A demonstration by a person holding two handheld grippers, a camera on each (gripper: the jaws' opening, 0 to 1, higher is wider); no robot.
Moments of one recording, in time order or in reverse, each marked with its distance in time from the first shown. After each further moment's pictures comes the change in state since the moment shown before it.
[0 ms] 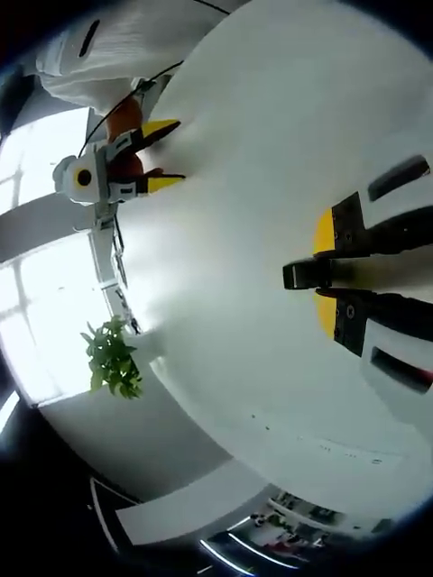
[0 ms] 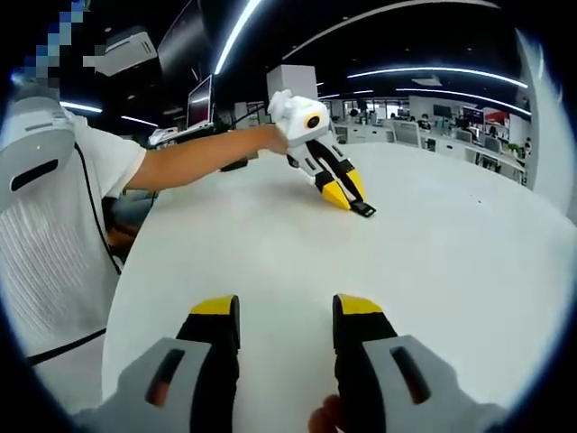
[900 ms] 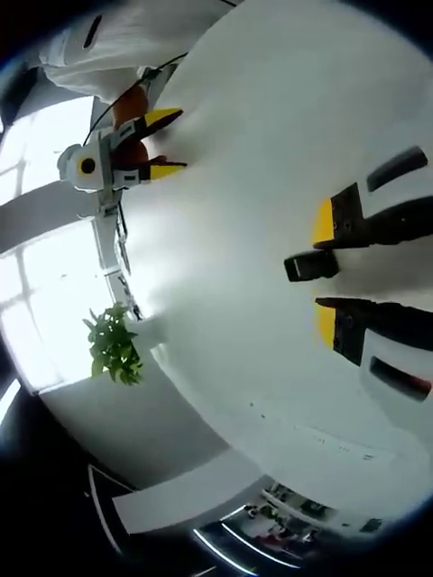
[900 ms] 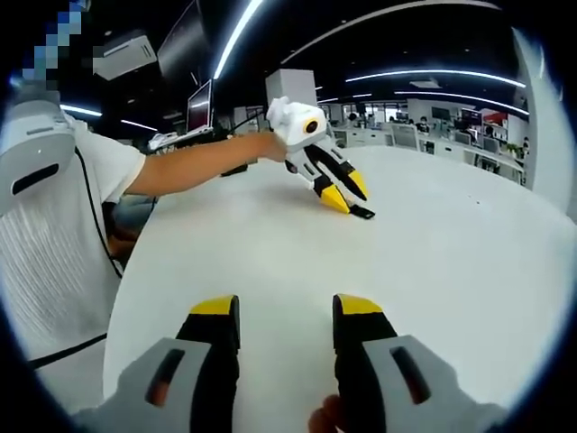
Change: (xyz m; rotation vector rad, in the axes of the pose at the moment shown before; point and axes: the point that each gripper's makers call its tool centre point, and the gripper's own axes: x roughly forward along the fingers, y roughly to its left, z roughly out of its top) left arm -0.004 0.009 0.001 -0.027 -0.028 0.081; right arm -0.002 0.000 0.003 0.006 -0.026 -0.006
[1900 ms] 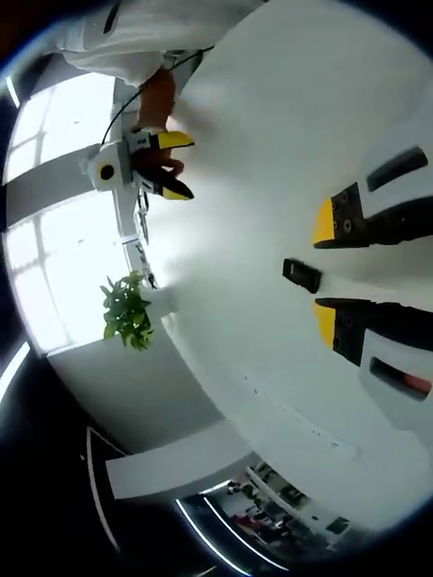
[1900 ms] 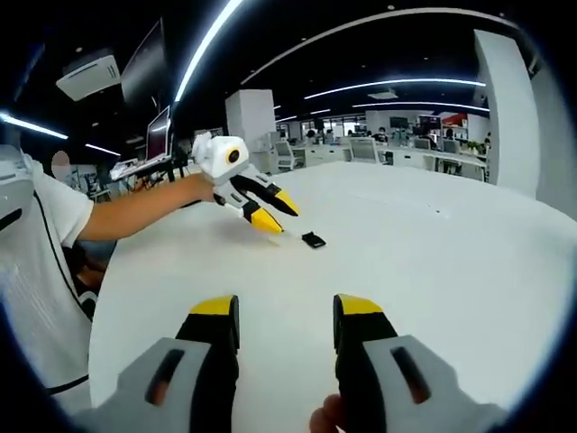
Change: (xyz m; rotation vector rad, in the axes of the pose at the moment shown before) left arm -0.039 -0.017 0.001 -0.121 -0.082 0.121; right arm -0.002 -0.047 0.033 0.095 -0.103 -0.219
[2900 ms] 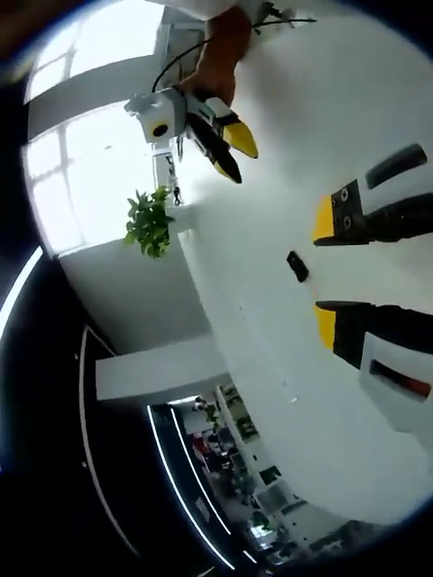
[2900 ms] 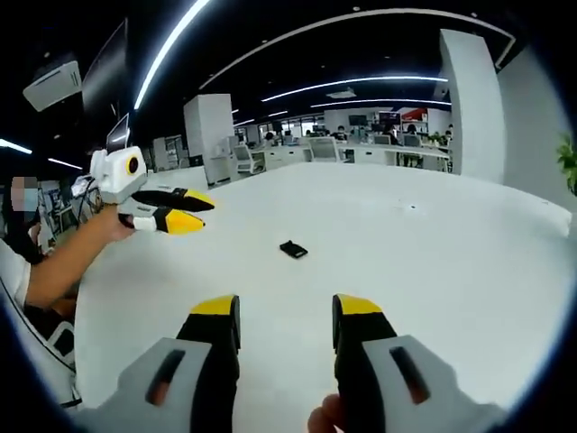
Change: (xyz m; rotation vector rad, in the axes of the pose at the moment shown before) left arm -0.081 -0.039 0.017 -0.322 -0.116 0.428; right arm 0.018 0.009 0.001 0.064 0.009 -0.181
